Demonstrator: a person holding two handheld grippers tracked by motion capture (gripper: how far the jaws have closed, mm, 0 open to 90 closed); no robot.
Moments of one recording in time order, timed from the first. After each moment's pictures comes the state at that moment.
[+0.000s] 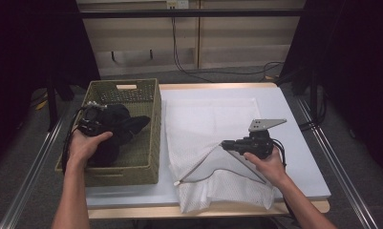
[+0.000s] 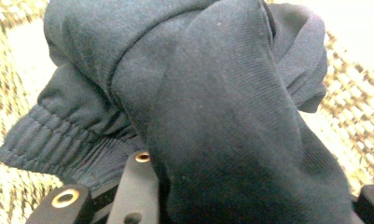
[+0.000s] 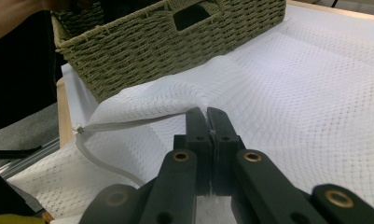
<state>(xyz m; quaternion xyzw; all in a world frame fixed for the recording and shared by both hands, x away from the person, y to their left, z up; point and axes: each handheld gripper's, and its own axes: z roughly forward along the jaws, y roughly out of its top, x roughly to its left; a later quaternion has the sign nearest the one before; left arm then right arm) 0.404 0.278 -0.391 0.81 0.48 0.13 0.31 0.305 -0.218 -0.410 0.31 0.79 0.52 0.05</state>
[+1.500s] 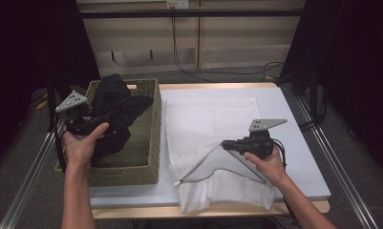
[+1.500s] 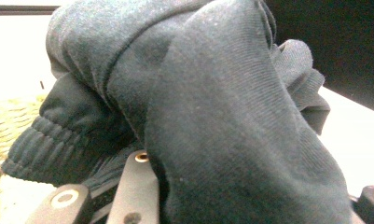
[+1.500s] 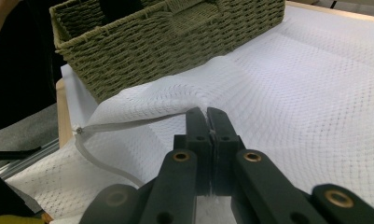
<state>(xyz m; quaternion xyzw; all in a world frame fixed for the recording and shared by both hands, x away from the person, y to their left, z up) 0.354 0.269 -0.331 0.72 0.39 0.21 0.53 0.305 -0.218 -0.410 0.31 0.79 0.52 0.05</state>
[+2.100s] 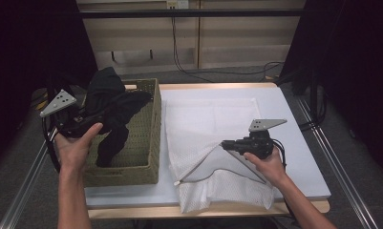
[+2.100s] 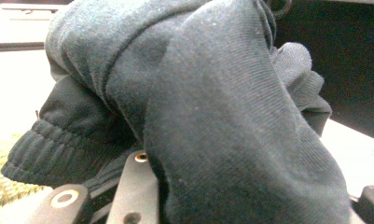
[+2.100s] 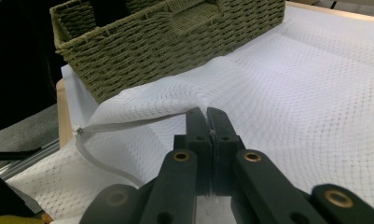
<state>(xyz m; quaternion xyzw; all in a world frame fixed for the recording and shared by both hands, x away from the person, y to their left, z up) 0.331 0.273 -0.309 0.70 0.36 0.23 0.58 0.305 -0.218 -0.410 0.31 0.79 0.52 0.05</state>
